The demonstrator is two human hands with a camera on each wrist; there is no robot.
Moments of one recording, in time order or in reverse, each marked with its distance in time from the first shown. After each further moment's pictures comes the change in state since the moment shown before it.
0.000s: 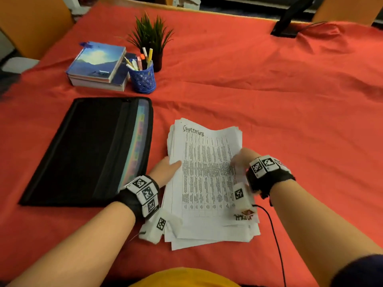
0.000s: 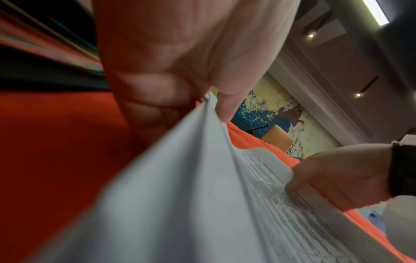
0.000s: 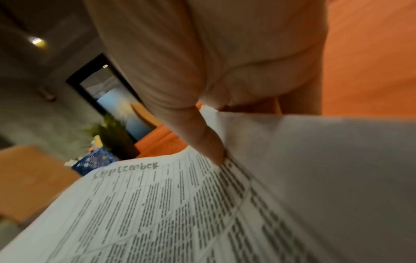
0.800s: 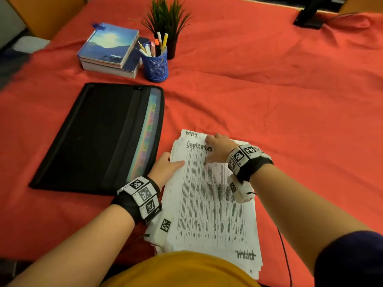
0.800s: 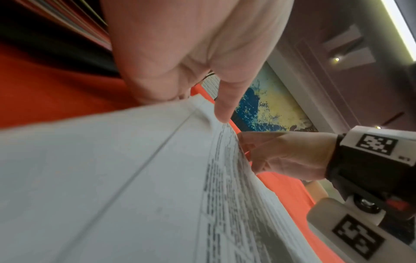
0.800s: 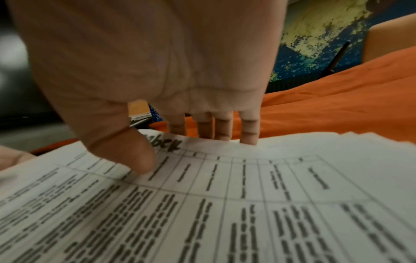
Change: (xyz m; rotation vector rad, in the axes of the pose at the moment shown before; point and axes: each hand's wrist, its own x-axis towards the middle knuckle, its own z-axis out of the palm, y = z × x) left_hand -0.018 -0.014 -0.009 -0.222 0.062 -0.069; right_hand 0.015 -0.056 0.058 -0.819 -0.020 -0.564
